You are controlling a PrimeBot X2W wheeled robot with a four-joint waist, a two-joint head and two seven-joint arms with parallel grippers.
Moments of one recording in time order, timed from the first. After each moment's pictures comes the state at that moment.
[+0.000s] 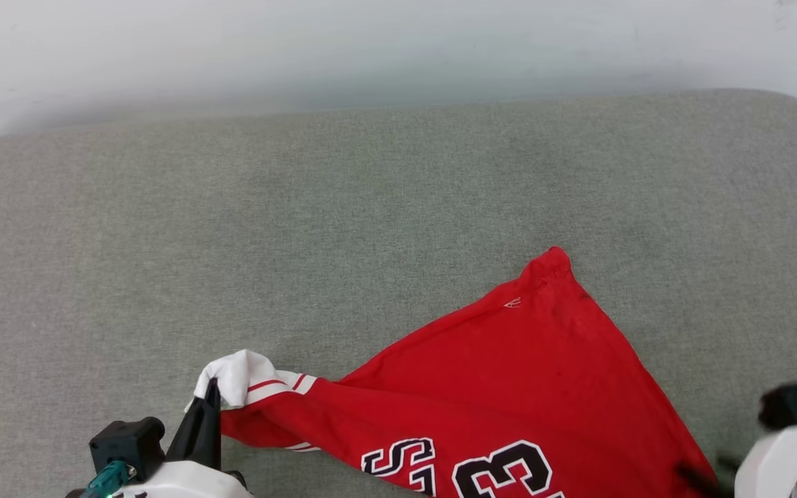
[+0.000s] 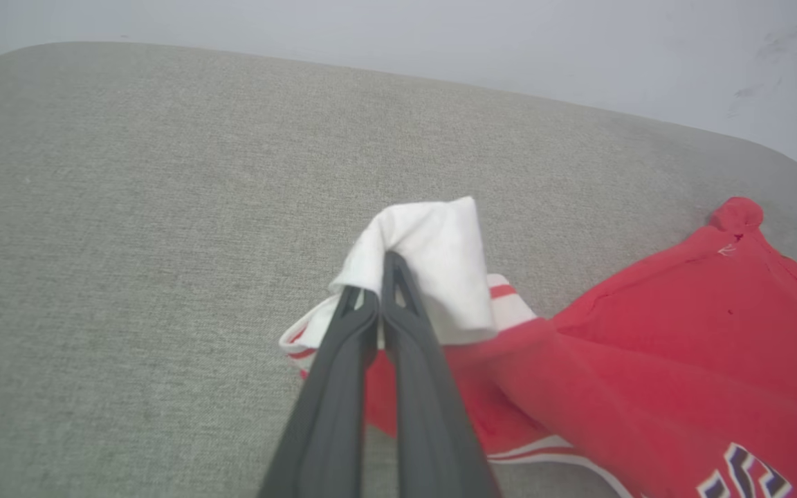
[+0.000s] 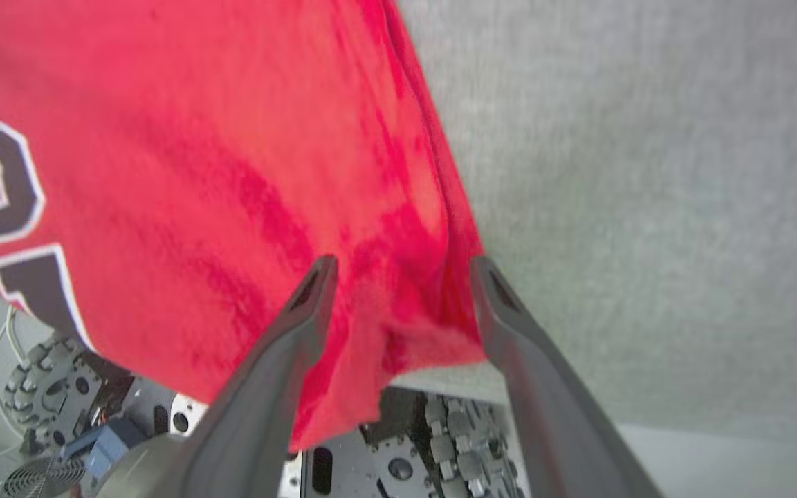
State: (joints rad) left arm 0.12 0.27 -0.22 -0.06 -0.46 0.20 -0.04; right arm 0.11 -0.42 0.06 0.01 0.59 0.13 0.80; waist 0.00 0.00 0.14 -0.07
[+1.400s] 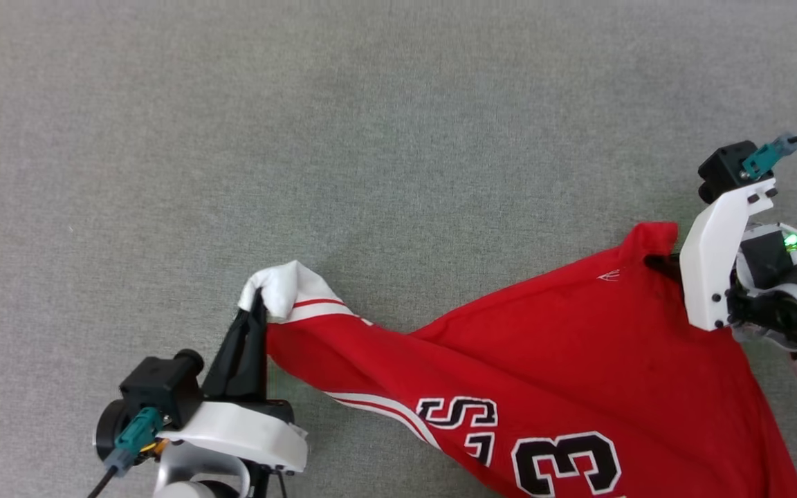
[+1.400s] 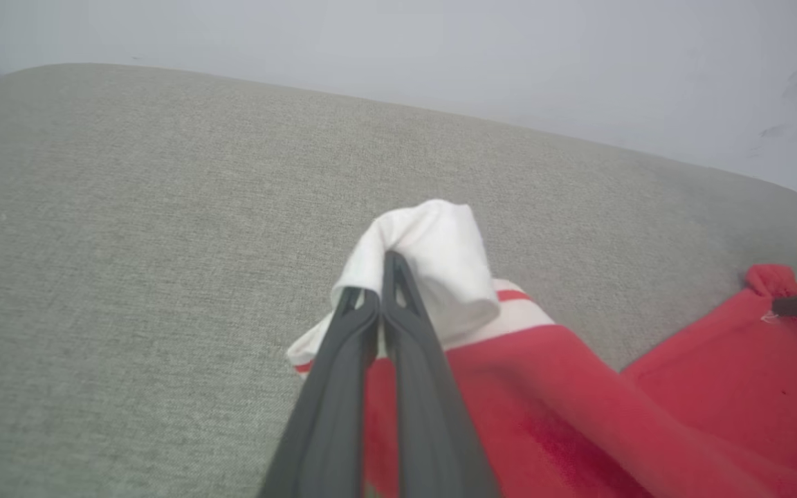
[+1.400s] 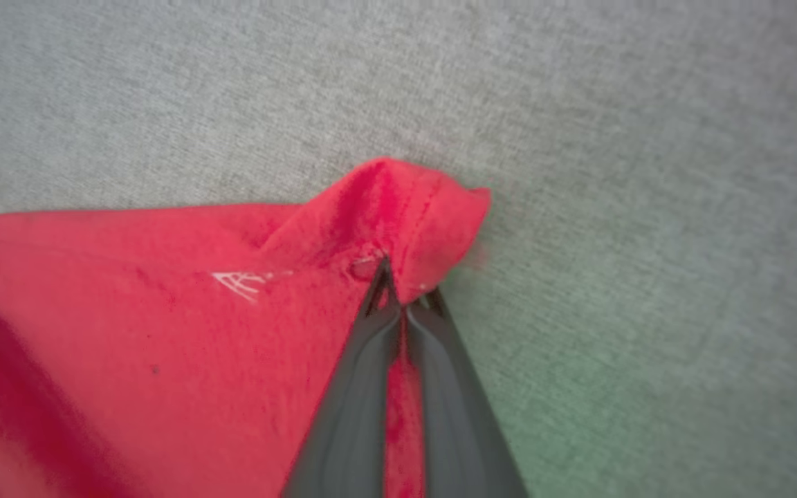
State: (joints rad) left arm -0.05 0.22 -0.30 -0.13 -0.41 0.21 -0.10; right arm -0.67 -0.49 0.45 0.41 0.74 0.13 0.81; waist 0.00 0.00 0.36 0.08
